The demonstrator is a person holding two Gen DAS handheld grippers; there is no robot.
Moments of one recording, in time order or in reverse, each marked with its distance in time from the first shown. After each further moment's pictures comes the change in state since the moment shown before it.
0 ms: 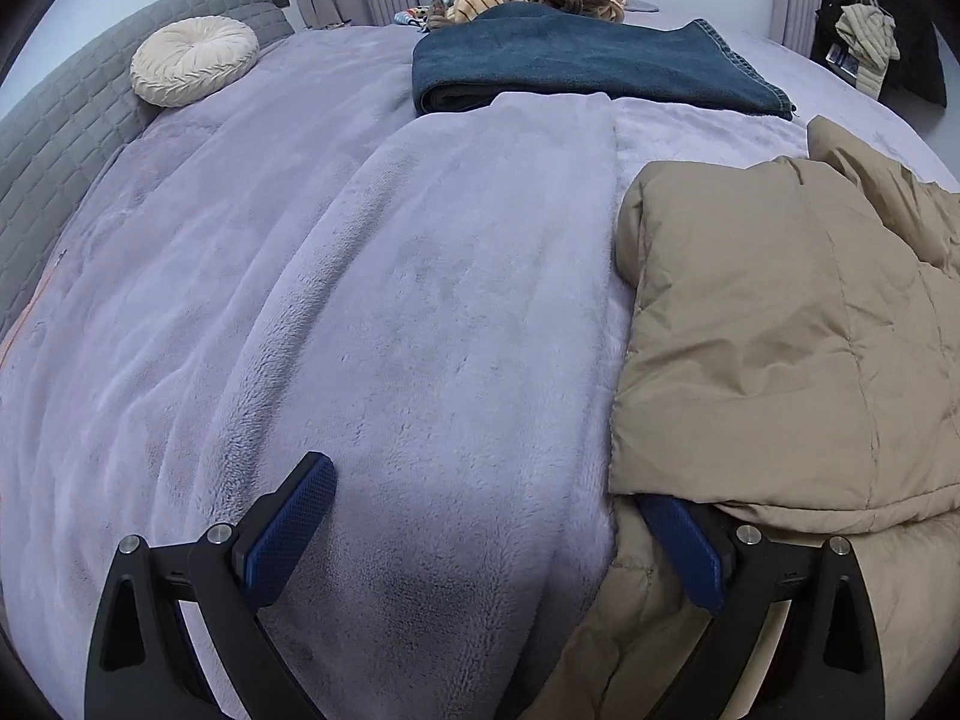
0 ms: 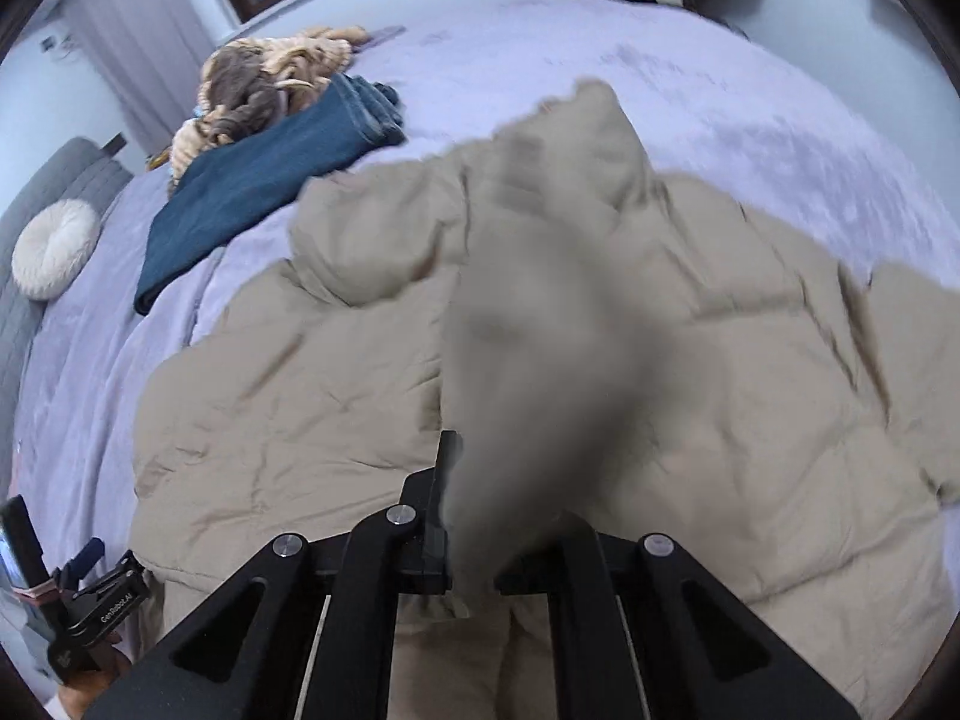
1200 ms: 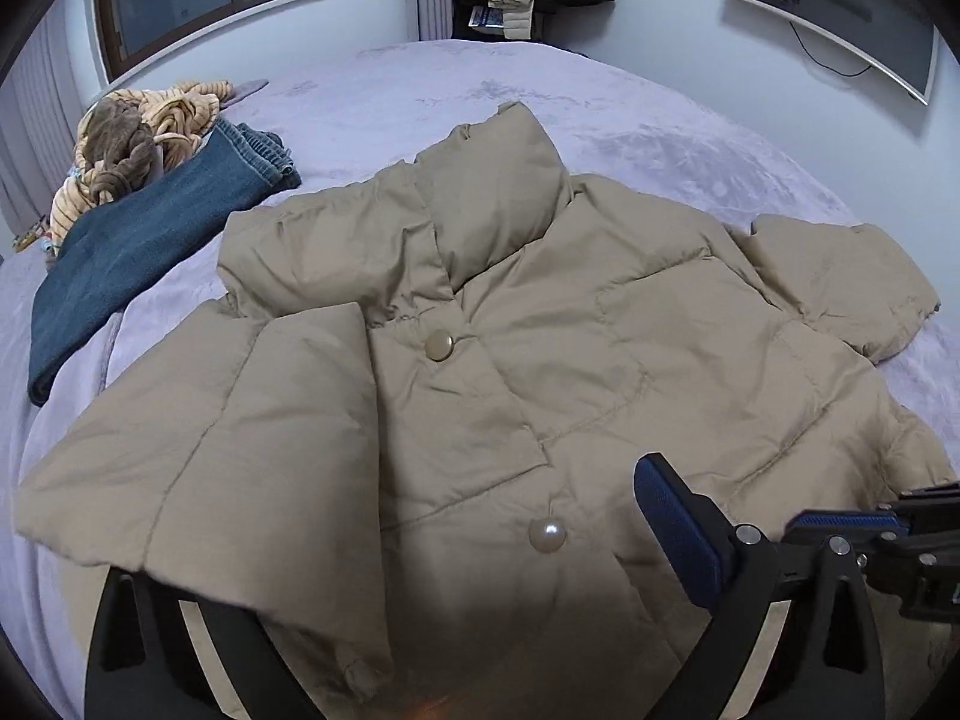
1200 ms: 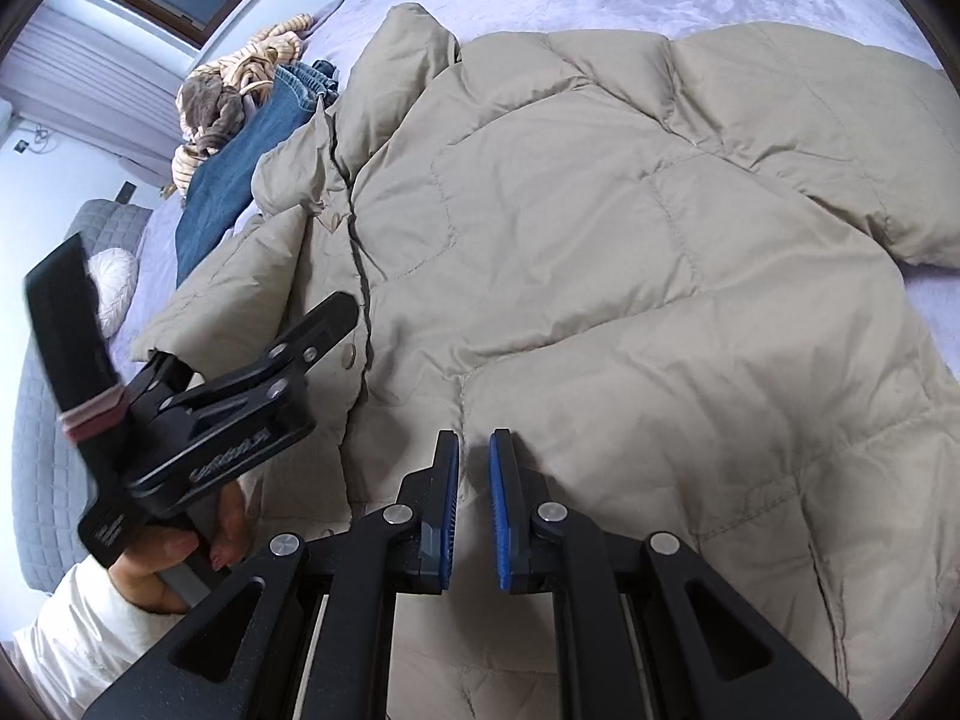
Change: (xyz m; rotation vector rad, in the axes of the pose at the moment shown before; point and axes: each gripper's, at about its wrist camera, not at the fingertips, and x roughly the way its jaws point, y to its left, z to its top) left arm -0.099 -0.255 -0.003 0.533 -0.113 -0.495; right arm -0.045 -0.094 -0.057 0.184 0.155 0.186
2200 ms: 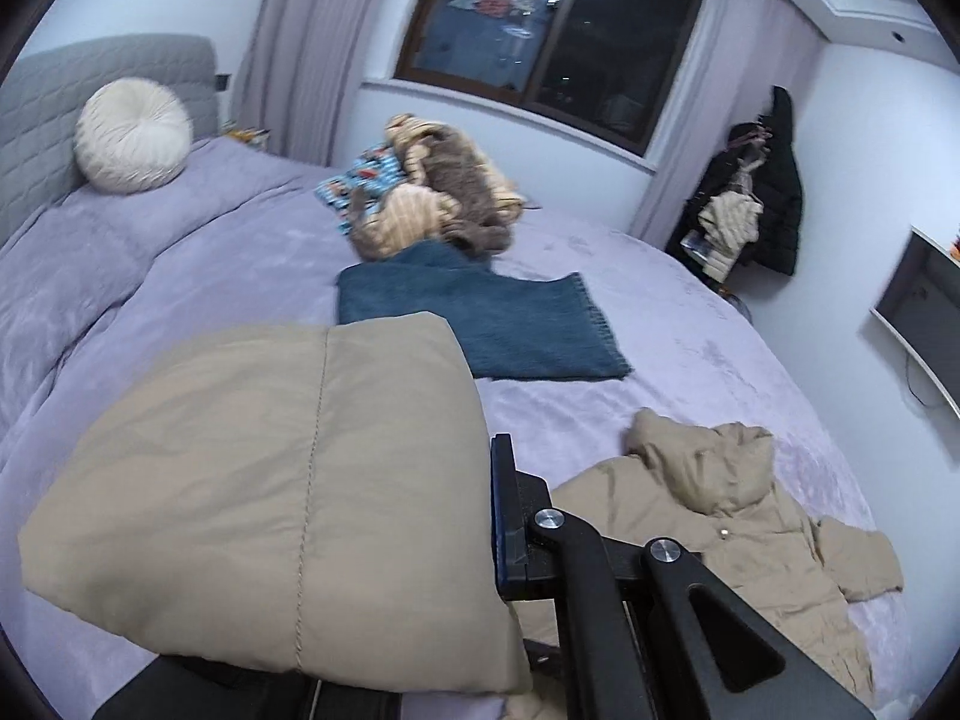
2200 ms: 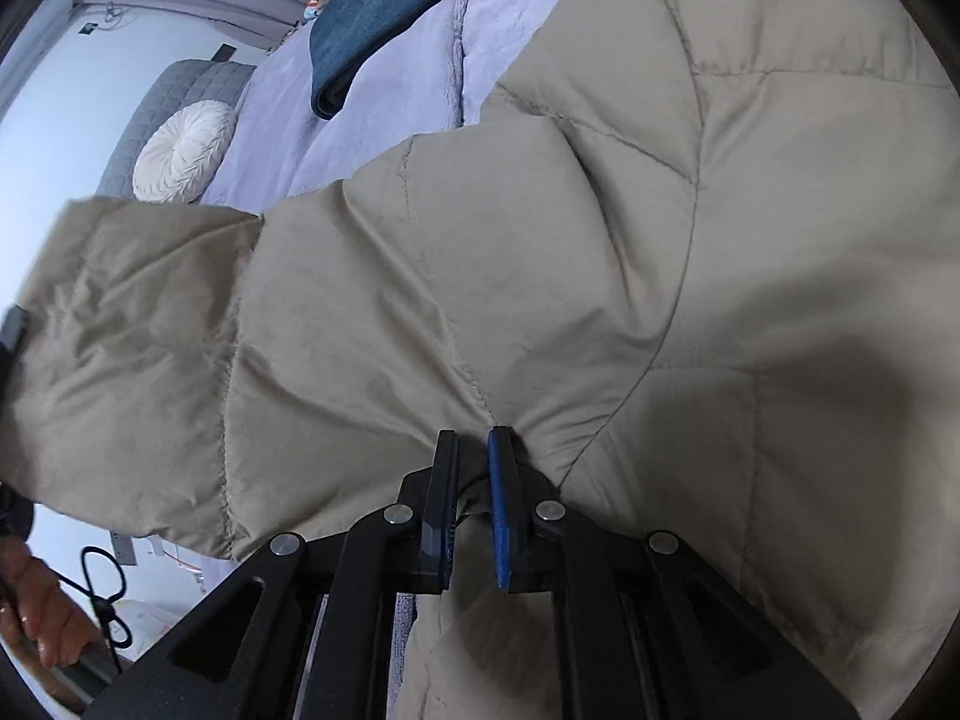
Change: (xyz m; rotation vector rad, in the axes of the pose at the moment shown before) left arm -0.195 0.291 -0.057 -0.497 -0.393 0.120; right arm 0.208 0.244 -0.043 -0.170 0.272 0.256
